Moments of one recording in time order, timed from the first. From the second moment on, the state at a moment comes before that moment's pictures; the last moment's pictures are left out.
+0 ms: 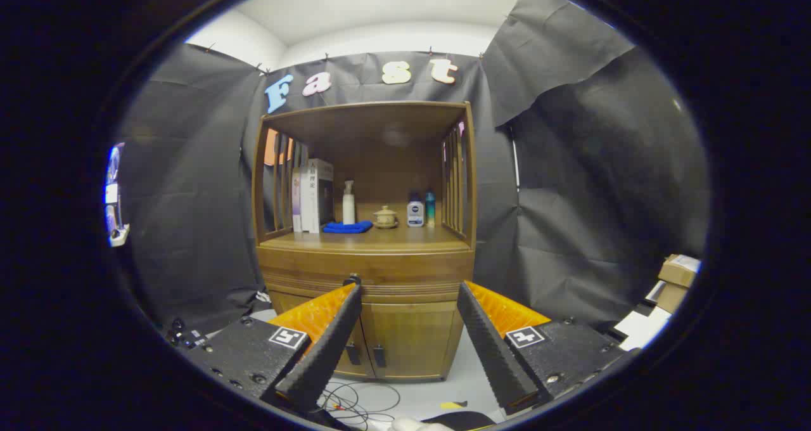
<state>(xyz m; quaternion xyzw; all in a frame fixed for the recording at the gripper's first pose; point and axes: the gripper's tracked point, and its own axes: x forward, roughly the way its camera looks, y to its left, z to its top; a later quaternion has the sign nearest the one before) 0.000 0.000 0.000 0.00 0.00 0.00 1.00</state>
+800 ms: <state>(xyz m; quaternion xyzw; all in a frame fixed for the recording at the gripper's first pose) 0.025 0.005 0.002 0.00 -0.01 0.00 1.00</state>
